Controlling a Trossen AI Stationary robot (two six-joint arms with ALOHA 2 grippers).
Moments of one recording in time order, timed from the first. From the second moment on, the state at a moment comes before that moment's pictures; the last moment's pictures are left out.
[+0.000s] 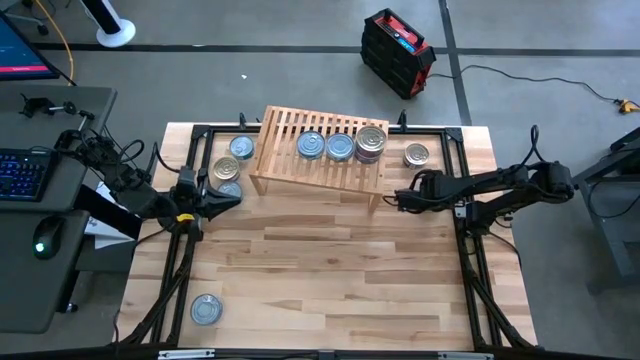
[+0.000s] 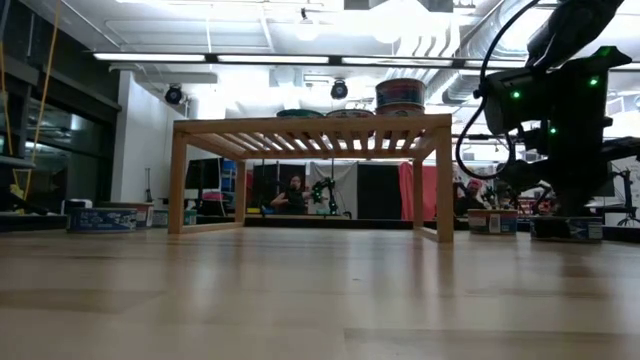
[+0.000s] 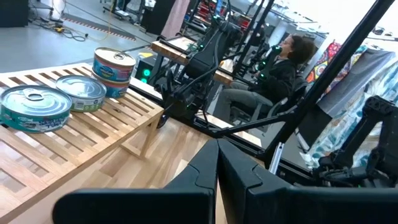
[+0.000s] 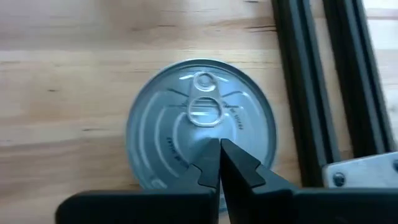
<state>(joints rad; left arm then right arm) -0.65 0.65 0.85 -0.35 -0.80 -0.53 -0.13 1.30 0.58 -1.04 0.49 1.54</state>
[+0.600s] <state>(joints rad) -0.65 0.65 0.85 -0.35 -0.85 -0.52 -0.13 1.30 0.58 -1.03 0.47 1.61</state>
